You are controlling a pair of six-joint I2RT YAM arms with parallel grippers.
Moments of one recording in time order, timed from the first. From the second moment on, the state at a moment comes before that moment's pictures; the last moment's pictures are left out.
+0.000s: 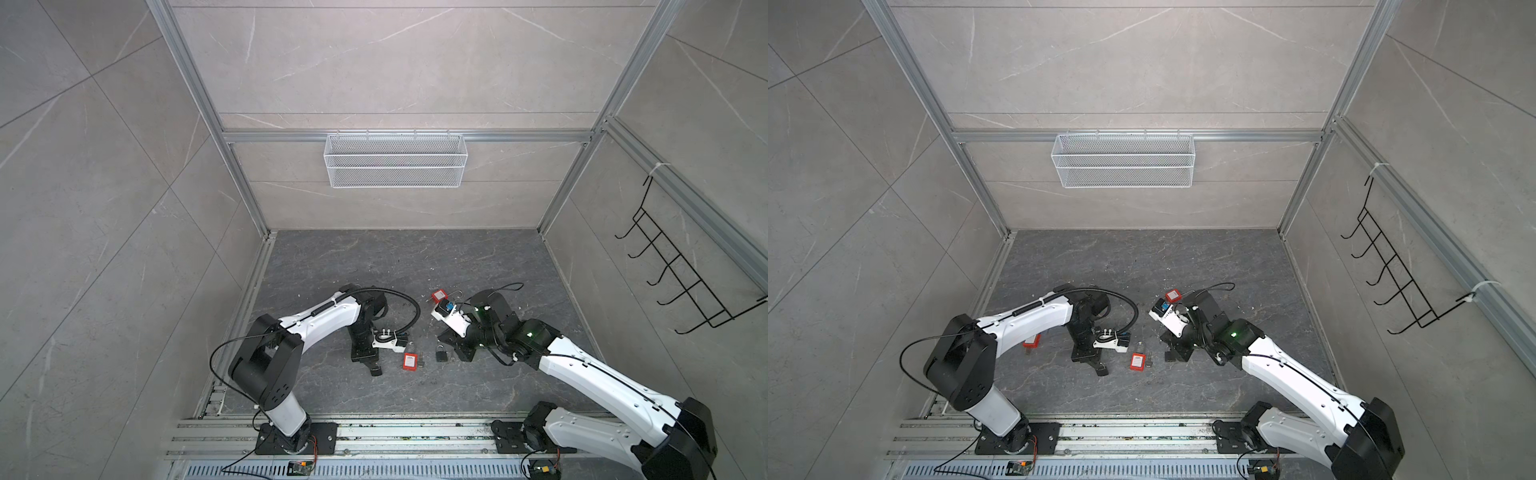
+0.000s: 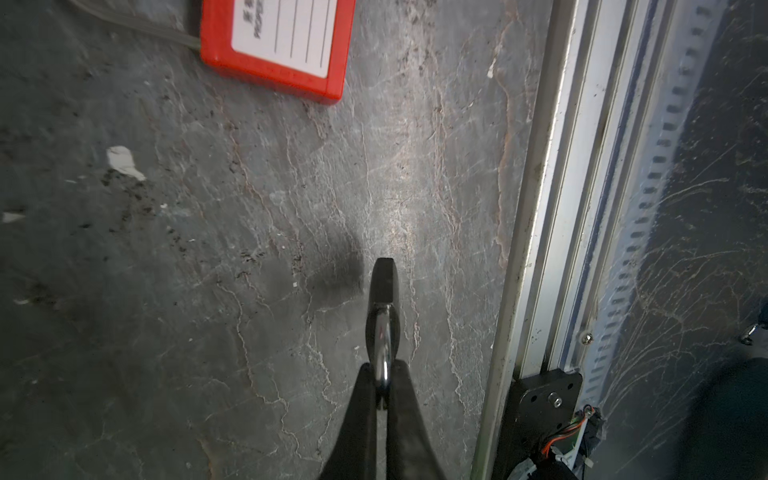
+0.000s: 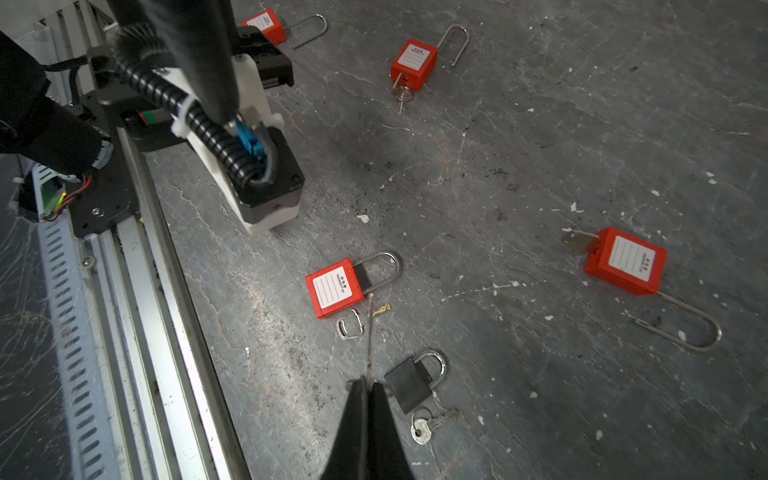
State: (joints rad) left arm -0.67 1.69 1.12 -1.17 0.32 0.92; right arm 0.70 1.09 0.84 -0.58 -0.27 -0.18
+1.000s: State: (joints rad) left arm -0.66 1.86 1.24 -1.06 0.22 0.83; right arm 0.77 1.09 0.81 -0.61 -0.09 0.50
